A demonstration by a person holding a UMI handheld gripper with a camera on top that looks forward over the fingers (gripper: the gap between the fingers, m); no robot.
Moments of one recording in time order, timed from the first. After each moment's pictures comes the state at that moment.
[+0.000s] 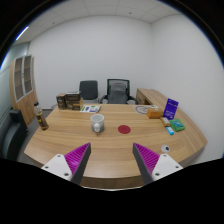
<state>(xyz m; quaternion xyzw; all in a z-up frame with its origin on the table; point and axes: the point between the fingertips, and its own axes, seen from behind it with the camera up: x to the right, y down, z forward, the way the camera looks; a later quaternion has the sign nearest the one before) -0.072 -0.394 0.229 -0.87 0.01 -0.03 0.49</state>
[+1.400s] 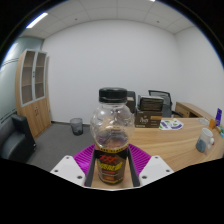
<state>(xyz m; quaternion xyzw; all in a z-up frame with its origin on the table) -0.600 -0.055 0.081 -0.82 -0.03 0.01 0.58</state>
